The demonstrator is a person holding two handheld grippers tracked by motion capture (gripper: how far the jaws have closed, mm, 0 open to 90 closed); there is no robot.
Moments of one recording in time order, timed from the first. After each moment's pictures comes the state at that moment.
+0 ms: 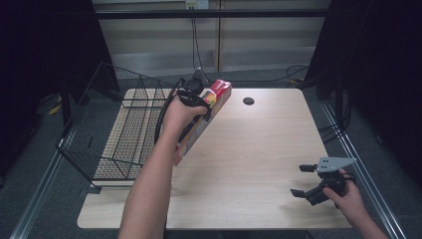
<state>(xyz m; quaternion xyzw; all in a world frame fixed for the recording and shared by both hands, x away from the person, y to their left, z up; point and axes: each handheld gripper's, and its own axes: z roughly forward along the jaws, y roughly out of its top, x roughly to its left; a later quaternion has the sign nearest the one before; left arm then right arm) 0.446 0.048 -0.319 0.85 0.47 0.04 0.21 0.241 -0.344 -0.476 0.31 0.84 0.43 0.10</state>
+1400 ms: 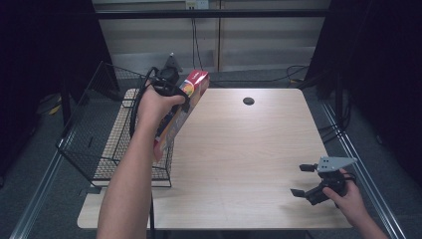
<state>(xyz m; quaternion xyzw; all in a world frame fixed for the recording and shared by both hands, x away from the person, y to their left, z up) 0.441 0.103 -0.277 0.82 0.53 0.05 0.20 0.241 -0.344 -0.475 0.31 0.84 0.43 0.11</state>
